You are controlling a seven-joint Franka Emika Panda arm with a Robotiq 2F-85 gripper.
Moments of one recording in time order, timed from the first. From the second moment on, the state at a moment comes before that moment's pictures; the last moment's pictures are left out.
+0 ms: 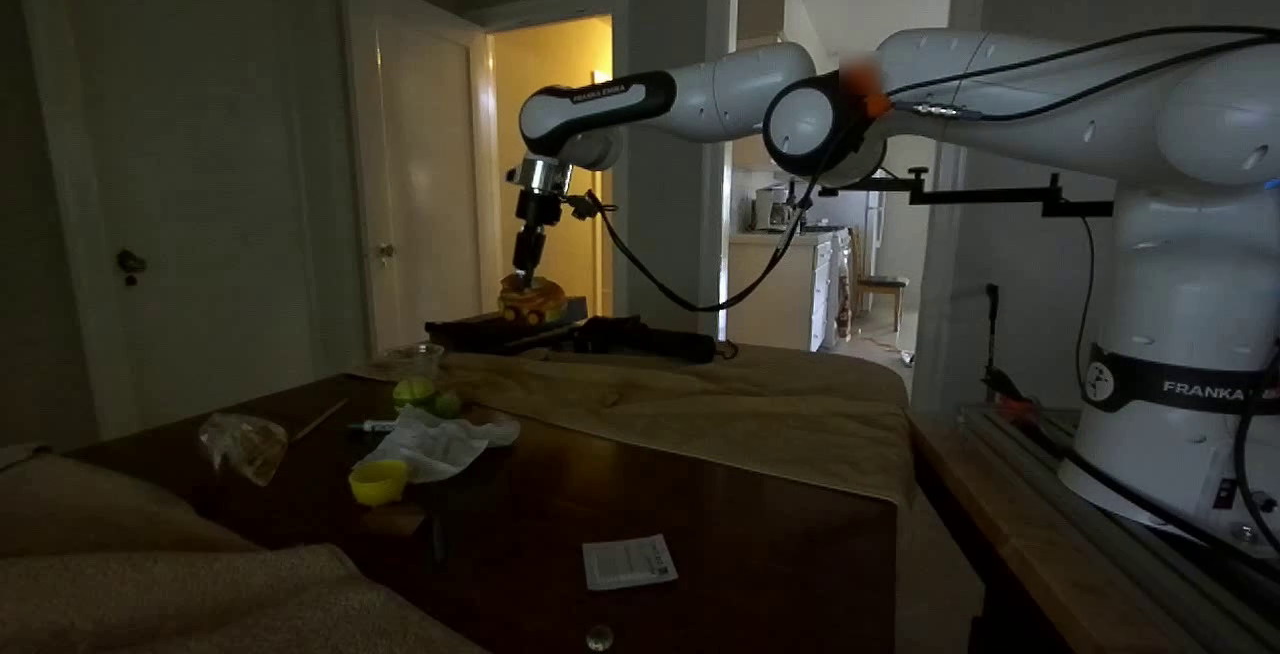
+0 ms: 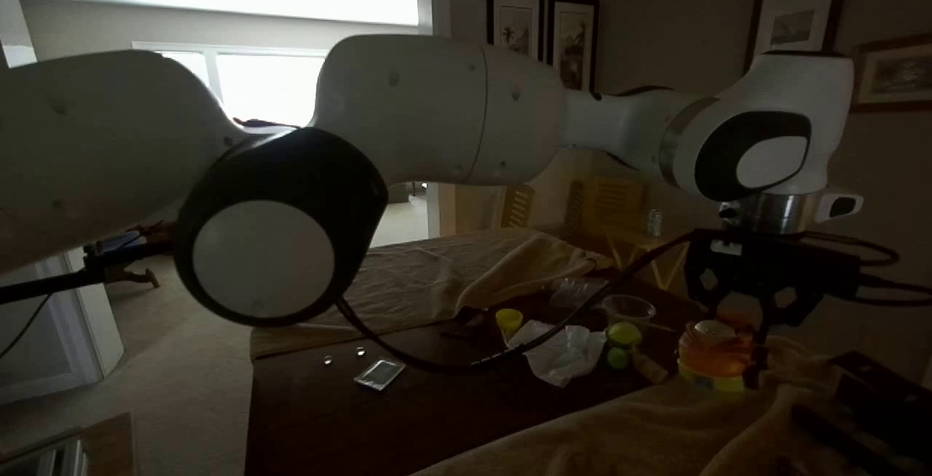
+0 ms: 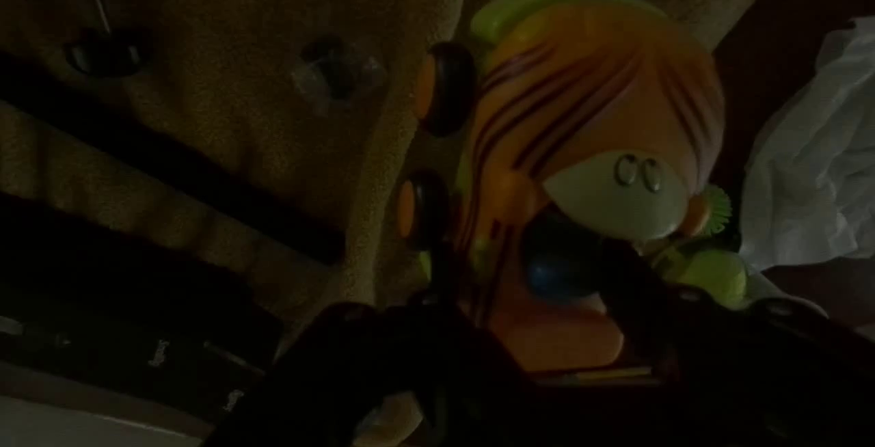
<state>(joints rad) -0.48 1.24 0.07 -0.46 0.07 1.88 -0.66</state>
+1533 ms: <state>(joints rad) -0.64 1.39 0.11 -0.45 0.11 1.81 -1.96</state>
